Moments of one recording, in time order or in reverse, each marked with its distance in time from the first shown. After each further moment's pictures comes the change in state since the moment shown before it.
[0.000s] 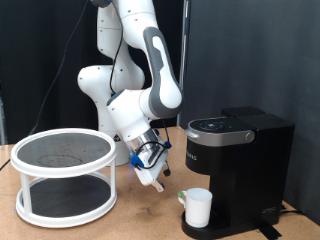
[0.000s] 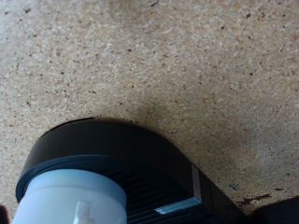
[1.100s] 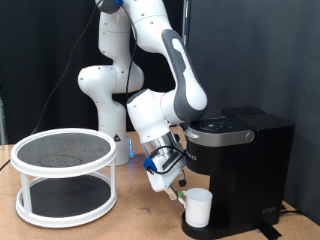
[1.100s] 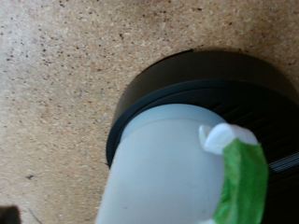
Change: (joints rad) arm 0.063 0.126 0.018 0.186 -0.082 0.171 0.236
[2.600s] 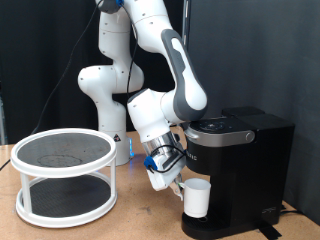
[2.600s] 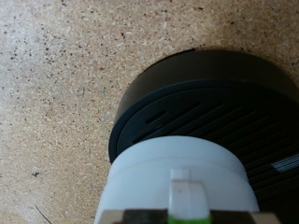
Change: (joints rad) arm 0.008 0.003 0.009 0.007 0.098 0.034 -0.075
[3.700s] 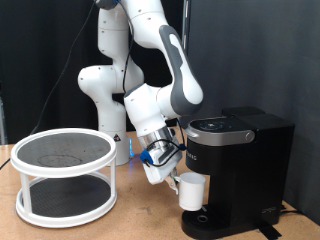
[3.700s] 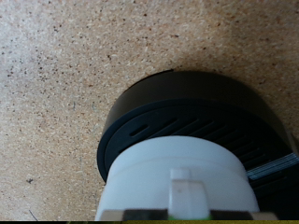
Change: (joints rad) arm 0.000 -0.060 -0.005 -0.065 -0.069 -0.011 0.061
